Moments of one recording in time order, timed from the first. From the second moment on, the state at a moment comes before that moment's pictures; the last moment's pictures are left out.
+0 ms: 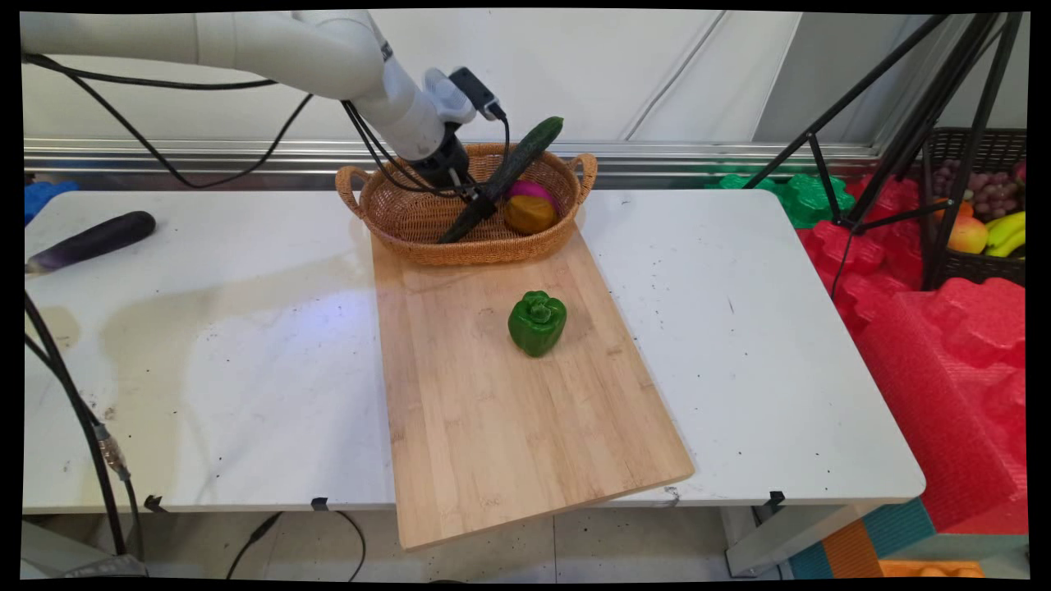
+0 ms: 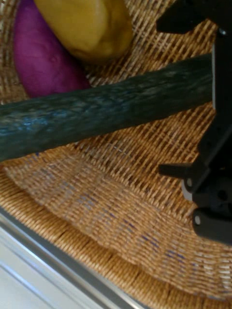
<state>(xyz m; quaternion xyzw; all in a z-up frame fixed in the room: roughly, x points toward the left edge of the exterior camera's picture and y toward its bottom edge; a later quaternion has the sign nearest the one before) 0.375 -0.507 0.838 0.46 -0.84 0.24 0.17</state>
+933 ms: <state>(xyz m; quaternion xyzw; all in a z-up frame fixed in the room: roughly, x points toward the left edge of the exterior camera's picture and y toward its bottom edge) 0.384 -0.514 0.829 0.48 -0.82 0.24 0.17</state>
